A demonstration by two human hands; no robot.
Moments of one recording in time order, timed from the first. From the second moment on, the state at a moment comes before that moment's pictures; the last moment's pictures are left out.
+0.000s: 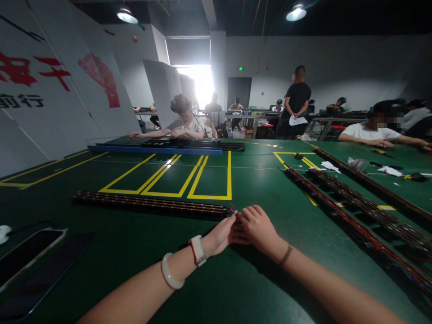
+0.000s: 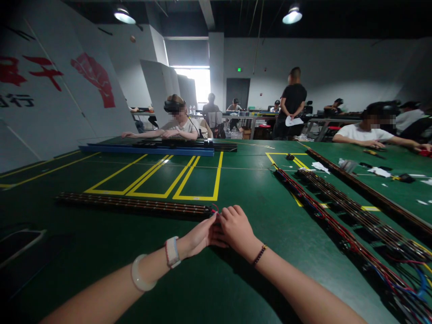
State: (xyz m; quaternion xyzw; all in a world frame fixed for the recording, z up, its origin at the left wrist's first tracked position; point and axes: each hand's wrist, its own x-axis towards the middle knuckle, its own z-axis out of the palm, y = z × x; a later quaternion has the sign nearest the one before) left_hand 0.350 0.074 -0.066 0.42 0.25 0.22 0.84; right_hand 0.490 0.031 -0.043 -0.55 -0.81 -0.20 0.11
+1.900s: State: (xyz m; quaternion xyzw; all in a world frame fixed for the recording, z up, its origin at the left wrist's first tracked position) left_hand 0.346 0.076 -0.066 0.45 0.27 0.22 0.82; right_hand 0.532 0.057 -0.037 -0.67 -0.73 -0.12 0.10
